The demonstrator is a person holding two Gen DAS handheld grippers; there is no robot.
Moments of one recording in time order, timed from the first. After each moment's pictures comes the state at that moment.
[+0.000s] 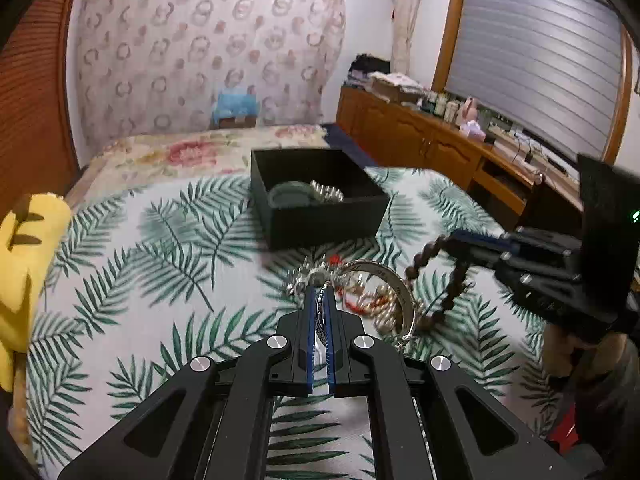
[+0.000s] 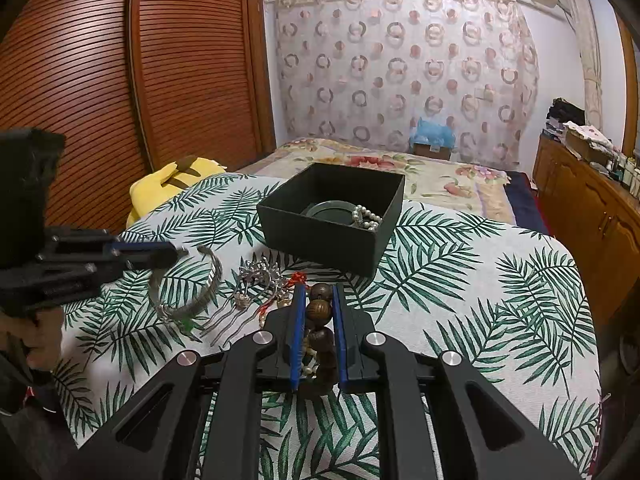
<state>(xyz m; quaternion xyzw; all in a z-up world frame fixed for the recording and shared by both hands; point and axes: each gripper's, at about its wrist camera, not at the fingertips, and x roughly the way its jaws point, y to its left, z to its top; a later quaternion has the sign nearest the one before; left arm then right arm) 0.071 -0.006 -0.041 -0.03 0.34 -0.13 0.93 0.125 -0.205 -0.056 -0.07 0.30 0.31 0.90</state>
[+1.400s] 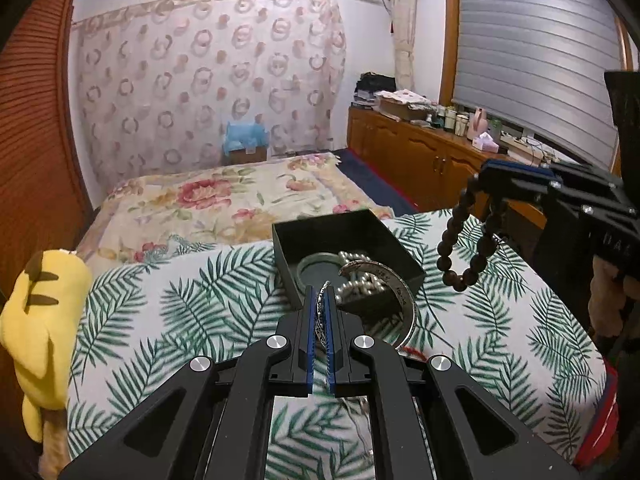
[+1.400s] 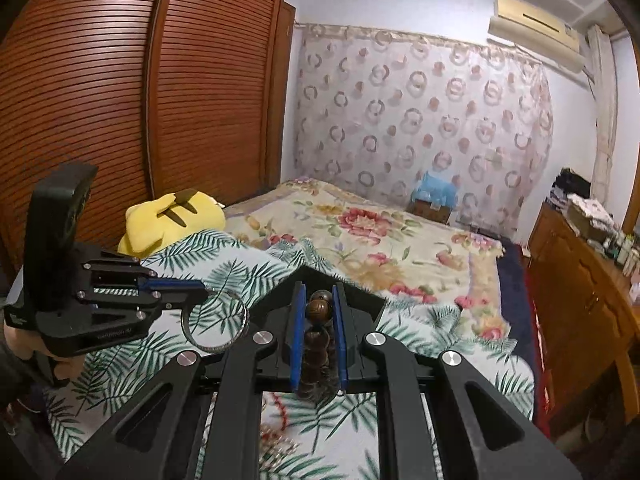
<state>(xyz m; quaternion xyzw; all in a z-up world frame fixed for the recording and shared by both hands) 0.136 0.003 -0.008 0.01 0.30 -0.11 0.95 0.176 -0.181 0.041 -0.13 0.22 0.33 0.91</state>
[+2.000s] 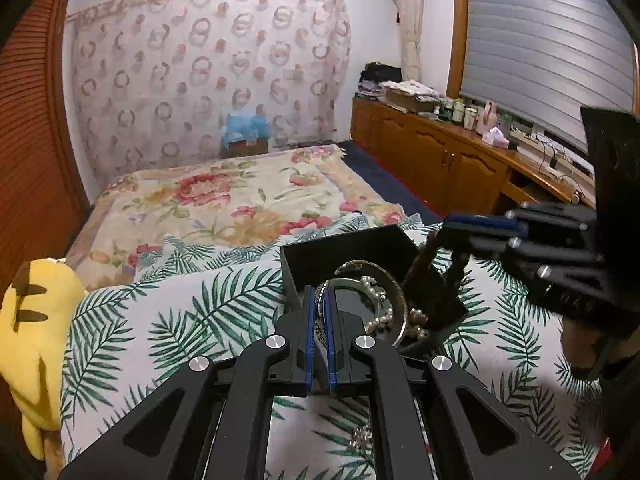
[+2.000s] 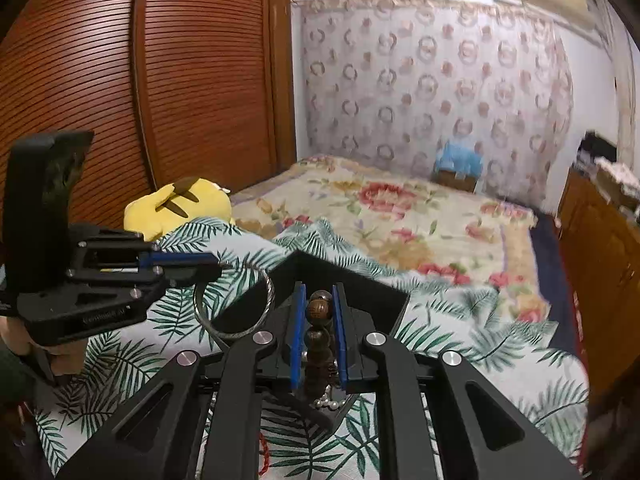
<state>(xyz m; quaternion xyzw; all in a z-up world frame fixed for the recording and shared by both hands) 0.201 0.007 -0.018 0.01 0.32 -0.11 0.94 0.254 -0.163 -0.016 -0.09 0.28 0.36 0.89</state>
